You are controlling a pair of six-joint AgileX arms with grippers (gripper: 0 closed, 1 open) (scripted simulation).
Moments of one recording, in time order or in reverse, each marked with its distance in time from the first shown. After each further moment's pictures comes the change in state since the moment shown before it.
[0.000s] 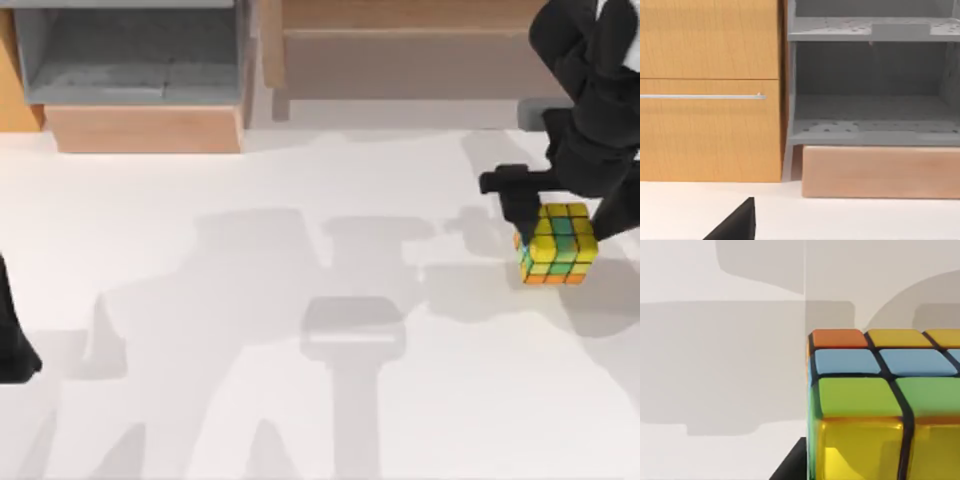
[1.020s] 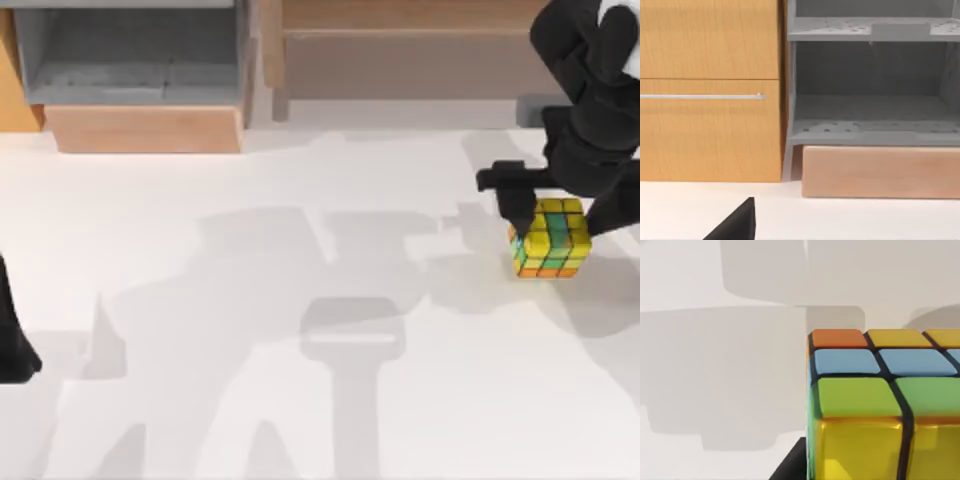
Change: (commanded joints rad) left arm 0.000 0.000 0.000 0.000 0.000 0.000; right arm -0.014 0.004 -0.030 0.072 -0.006 0.002
